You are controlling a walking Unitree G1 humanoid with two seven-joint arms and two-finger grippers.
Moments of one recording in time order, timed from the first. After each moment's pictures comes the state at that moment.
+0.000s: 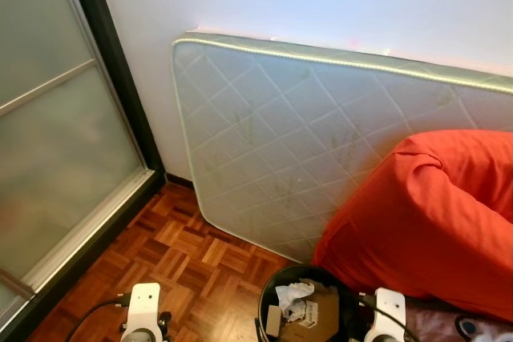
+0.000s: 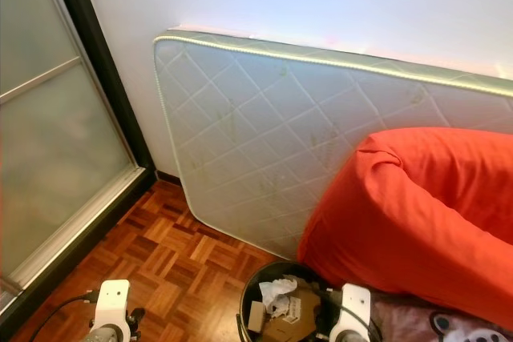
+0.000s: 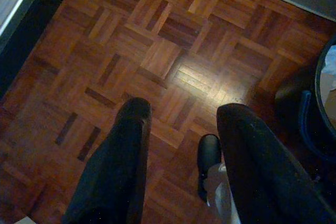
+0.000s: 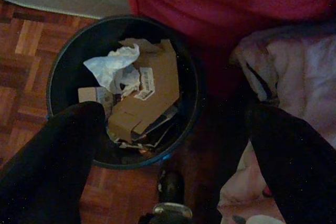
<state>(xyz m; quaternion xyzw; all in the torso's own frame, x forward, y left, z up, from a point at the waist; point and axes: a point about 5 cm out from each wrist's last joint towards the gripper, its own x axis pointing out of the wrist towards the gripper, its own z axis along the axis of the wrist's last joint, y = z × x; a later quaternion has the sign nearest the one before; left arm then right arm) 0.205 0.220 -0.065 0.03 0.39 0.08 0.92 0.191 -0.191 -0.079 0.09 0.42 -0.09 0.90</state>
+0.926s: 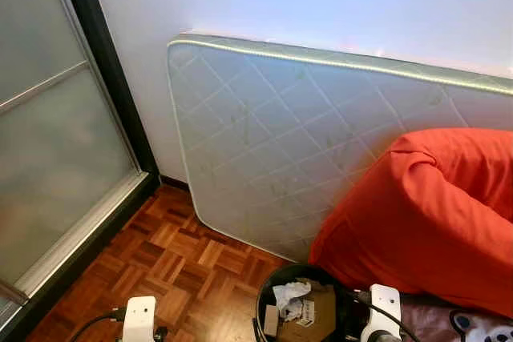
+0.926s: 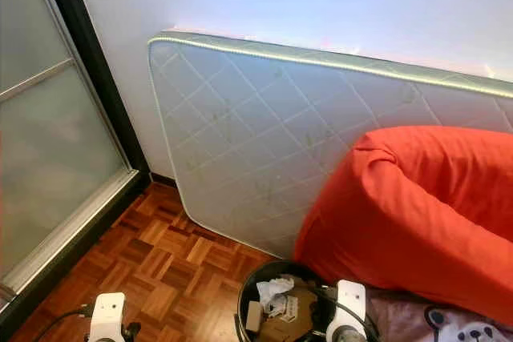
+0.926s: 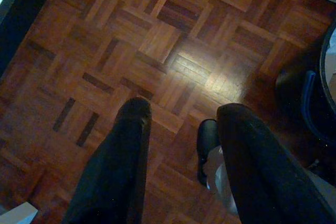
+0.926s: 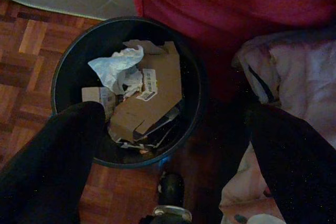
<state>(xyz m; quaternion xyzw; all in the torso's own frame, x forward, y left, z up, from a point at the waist) 0.187 0.224 -0.074 0.02 0.41 0.09 0.91 0.194 -0.187 -0.078 0.08 0.42 -0.08 0.90</state>
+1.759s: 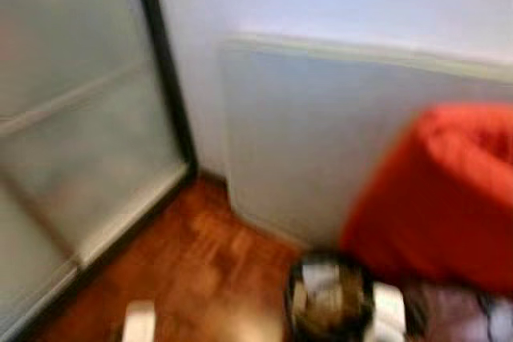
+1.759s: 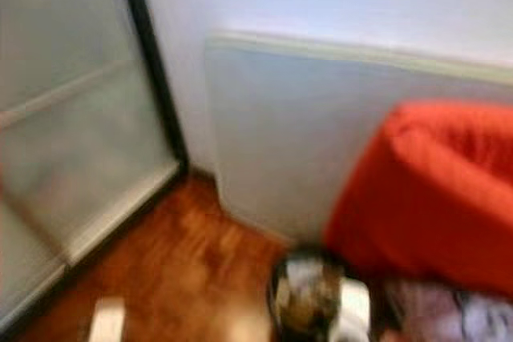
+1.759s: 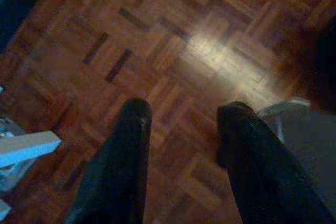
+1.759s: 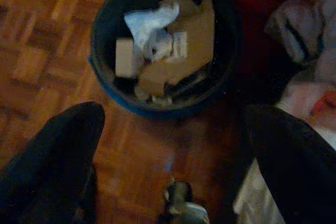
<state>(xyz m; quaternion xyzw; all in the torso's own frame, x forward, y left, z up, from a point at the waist) 0.174 0.226 -0.081 0.02 0.44 0.09 0.89 0.185 -0.188 -0.082 0.08 0.43 -0.09 0.89</state>
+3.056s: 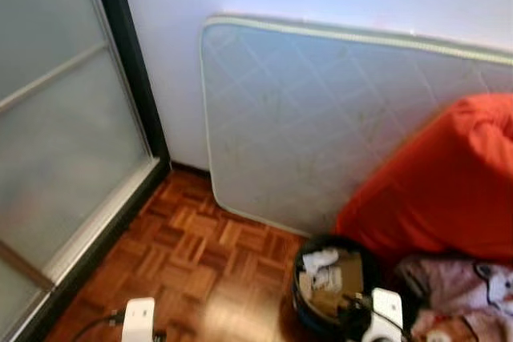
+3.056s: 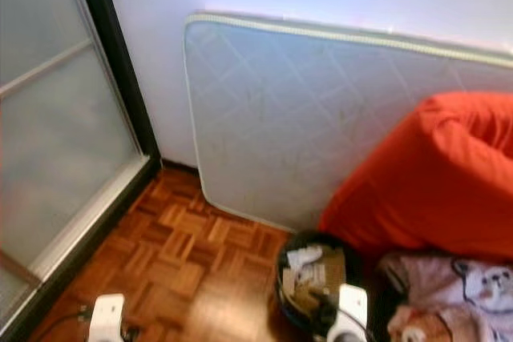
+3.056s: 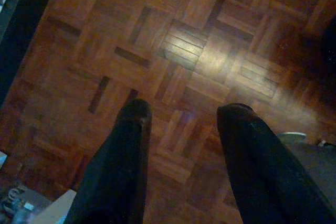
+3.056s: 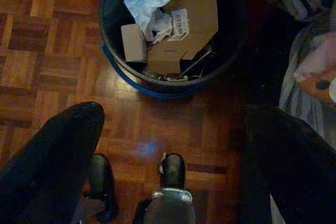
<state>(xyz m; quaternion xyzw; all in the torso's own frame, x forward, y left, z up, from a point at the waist) 0.181 0.226 -0.077 0.02 0.43 0.09 0.90 0.185 -0.187 -0.083 0.09 0.43 -0.09 0.89</state>
